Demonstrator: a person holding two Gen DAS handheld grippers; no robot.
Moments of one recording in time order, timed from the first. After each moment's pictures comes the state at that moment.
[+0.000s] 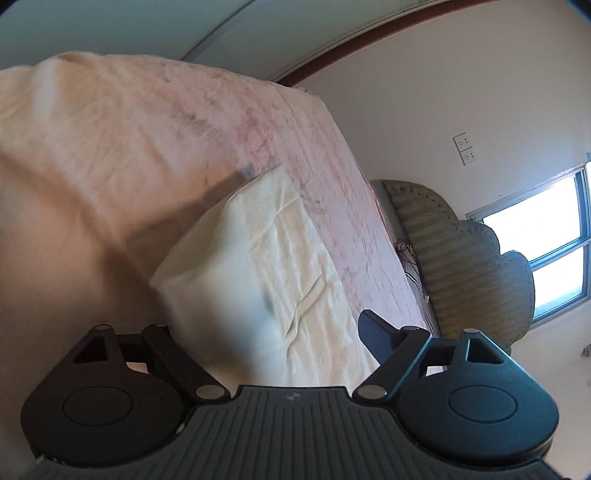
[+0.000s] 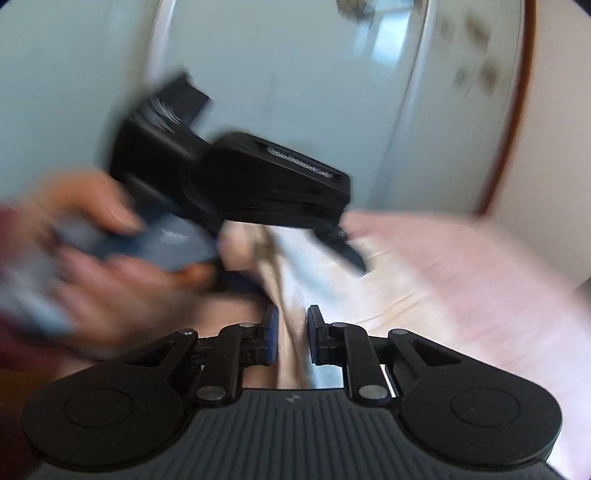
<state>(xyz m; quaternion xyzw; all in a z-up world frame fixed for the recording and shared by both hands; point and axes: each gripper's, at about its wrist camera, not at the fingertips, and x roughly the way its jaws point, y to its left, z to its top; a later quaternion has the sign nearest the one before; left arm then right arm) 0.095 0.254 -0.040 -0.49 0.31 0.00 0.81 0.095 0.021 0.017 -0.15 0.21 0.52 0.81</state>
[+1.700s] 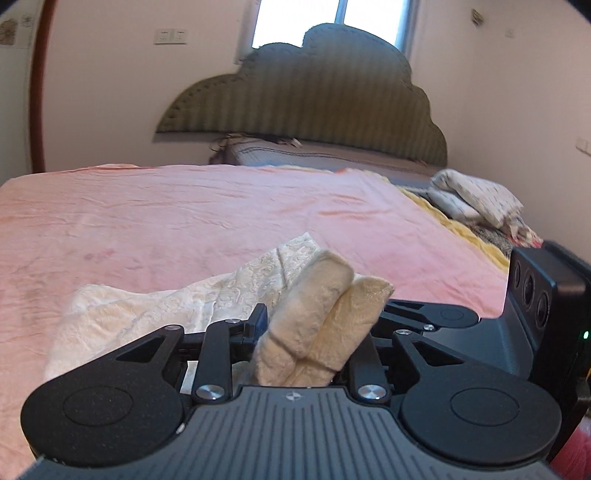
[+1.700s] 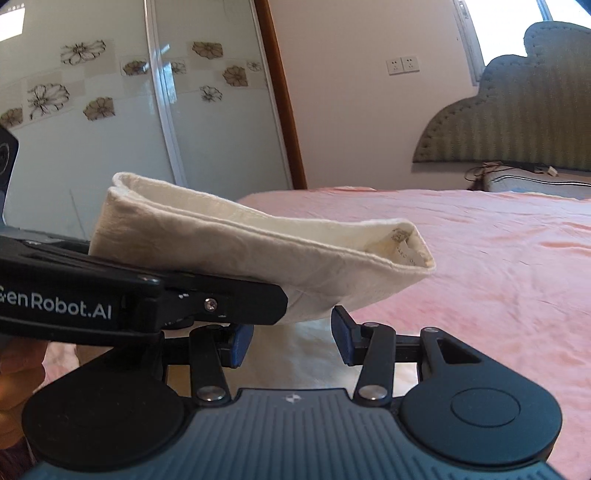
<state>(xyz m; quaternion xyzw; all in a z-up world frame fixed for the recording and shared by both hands) 0.100 -0.208 0.020 -0.01 0.29 -0.23 0.93 0.118 -0.312 -0.009 0.07 0.23 0.26 0.94</state>
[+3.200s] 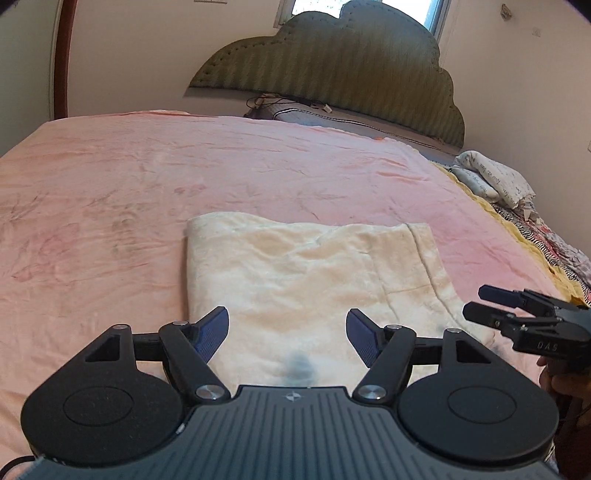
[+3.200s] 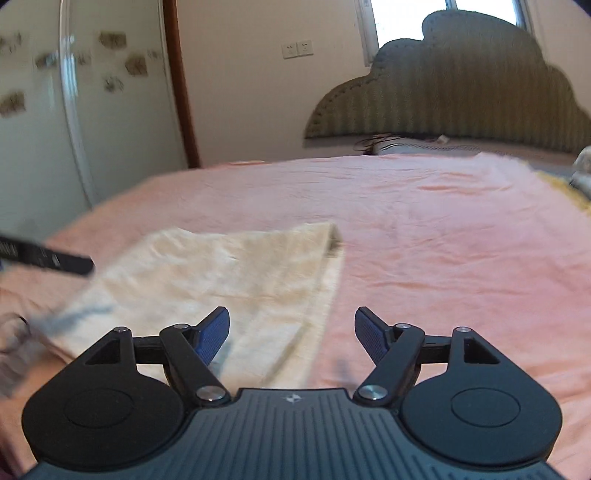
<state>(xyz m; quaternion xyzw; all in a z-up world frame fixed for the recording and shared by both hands) 0.100 -0.046 -0.004 -0.03 0.35 -0.22 0.91 0.047 -0.324 -0.023 0.09 0.27 0.10 0.95</state>
